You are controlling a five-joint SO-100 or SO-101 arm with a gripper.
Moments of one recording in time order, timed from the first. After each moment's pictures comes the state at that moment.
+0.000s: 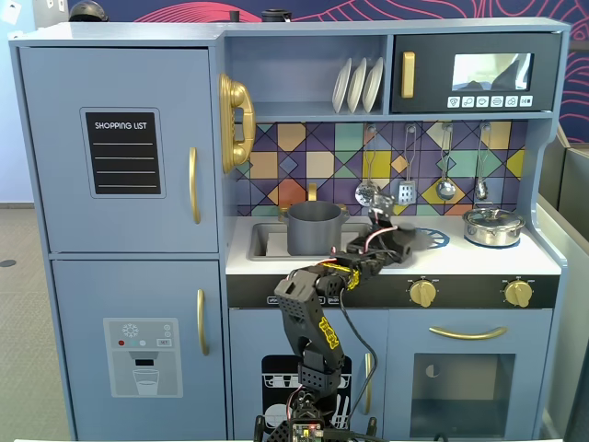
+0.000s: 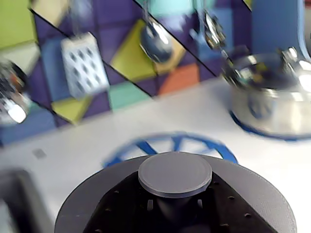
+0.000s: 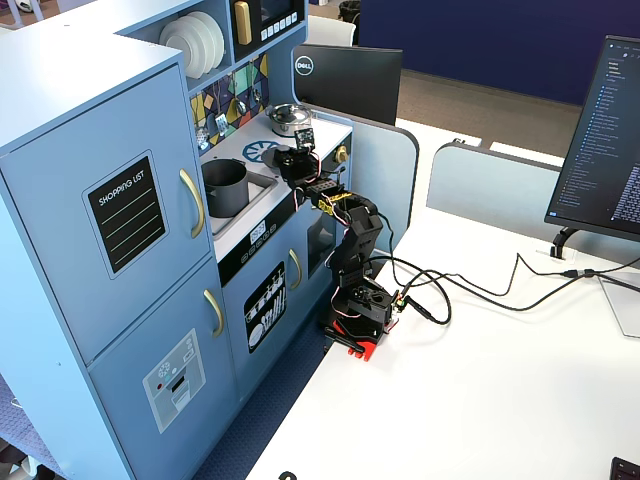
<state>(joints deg) 31.1 115.4 124.9 -19.9 -88.6</state>
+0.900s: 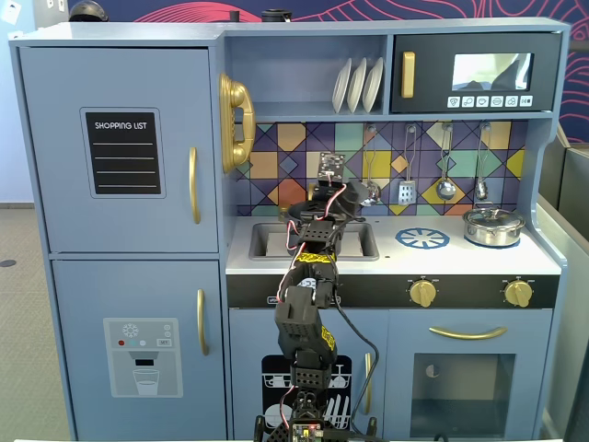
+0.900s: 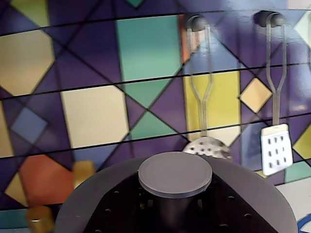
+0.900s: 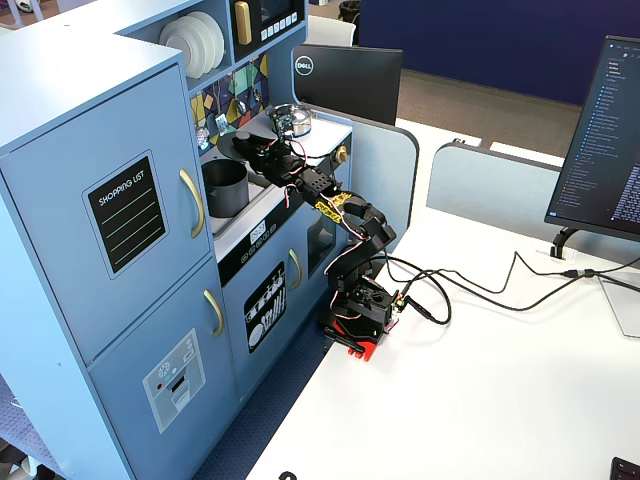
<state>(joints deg) 10.2 127.7 112.3 -1.1 -88.4</state>
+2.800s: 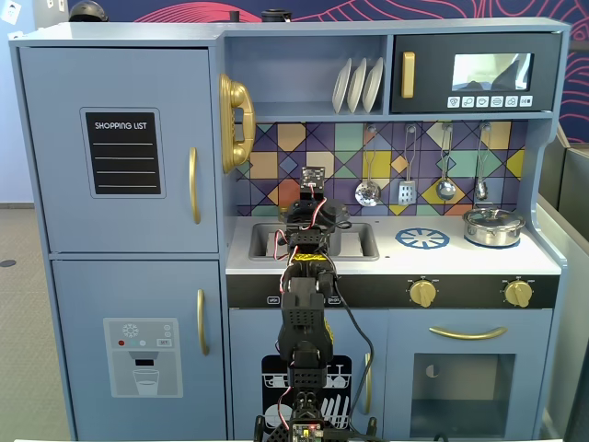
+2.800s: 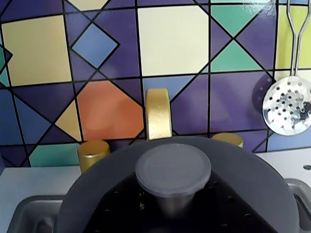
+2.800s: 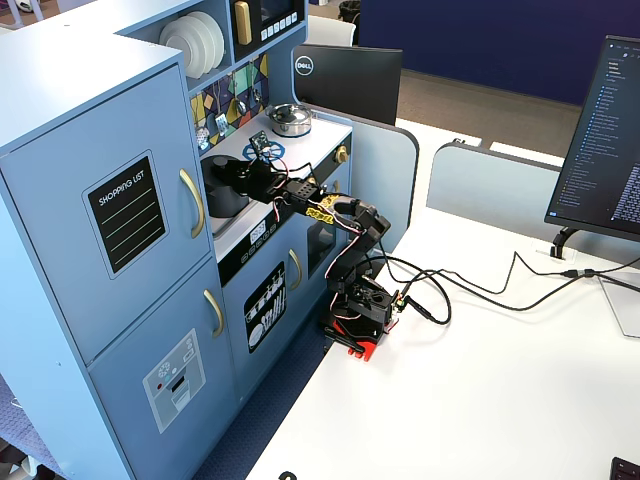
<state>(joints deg) 2.2 120.6 116.4 -4.0 -90.5</state>
